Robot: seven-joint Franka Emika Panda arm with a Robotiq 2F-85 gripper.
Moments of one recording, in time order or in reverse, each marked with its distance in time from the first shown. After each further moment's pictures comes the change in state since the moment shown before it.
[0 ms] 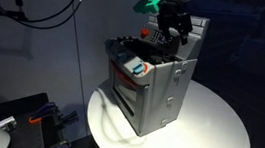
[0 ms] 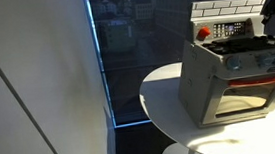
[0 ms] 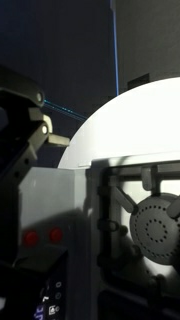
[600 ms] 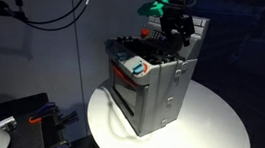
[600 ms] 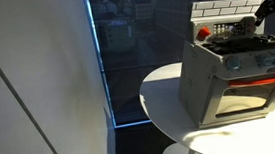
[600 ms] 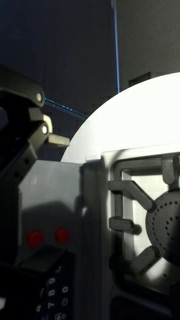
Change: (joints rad) arm 0.010 0.072 0.000 0.069 0.000 -0.001 0.012
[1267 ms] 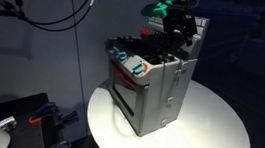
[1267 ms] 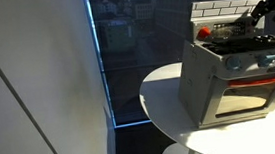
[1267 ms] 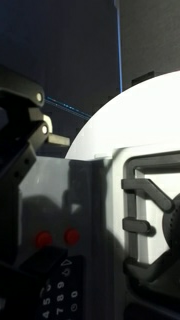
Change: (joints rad) arm 0.007 0.043 -0.003 0.050 0.000 -0.001 0.000
